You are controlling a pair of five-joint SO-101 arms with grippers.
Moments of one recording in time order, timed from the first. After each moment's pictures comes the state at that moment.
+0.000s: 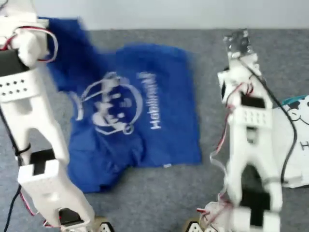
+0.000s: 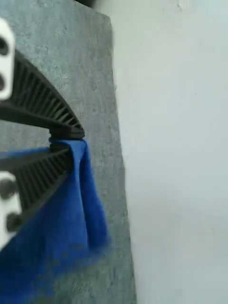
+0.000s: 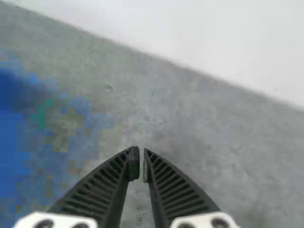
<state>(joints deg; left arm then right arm) -17.6 21.2 -57.0 78.4 -10.5 6.9 -6.0 18.9 26.8 22.4</state>
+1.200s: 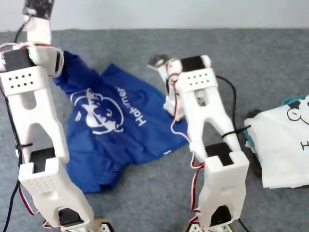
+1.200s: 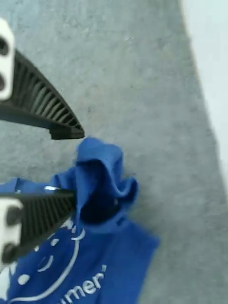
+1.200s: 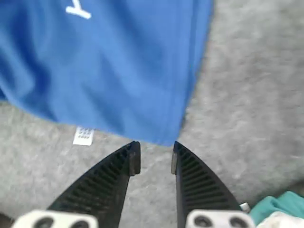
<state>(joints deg) -17.8 22.5 -38.6 83.0 -17.0 -15.7 25.1 -26.9 100.4 26.4</state>
